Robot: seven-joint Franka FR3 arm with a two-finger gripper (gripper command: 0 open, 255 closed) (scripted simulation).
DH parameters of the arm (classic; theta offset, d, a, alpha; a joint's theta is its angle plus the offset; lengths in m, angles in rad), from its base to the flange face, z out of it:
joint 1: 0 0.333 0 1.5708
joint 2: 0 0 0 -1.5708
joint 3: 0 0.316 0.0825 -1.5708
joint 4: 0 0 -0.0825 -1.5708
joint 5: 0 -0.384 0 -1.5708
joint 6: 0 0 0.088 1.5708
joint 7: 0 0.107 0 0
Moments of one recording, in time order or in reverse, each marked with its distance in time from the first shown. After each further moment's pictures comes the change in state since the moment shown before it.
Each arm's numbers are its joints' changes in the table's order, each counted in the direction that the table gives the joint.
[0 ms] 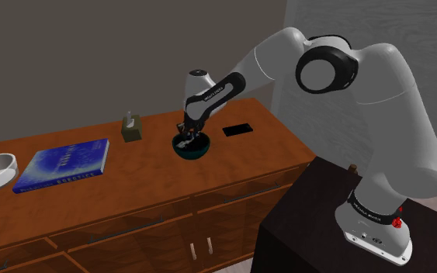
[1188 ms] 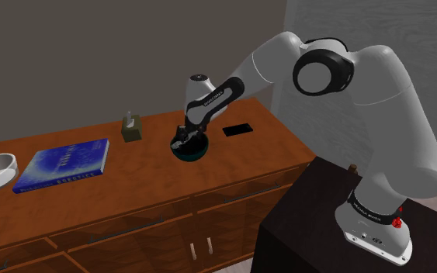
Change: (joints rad) arm -0.002 -0.026 0.002 0.008 -0.002 0.034 -0.003
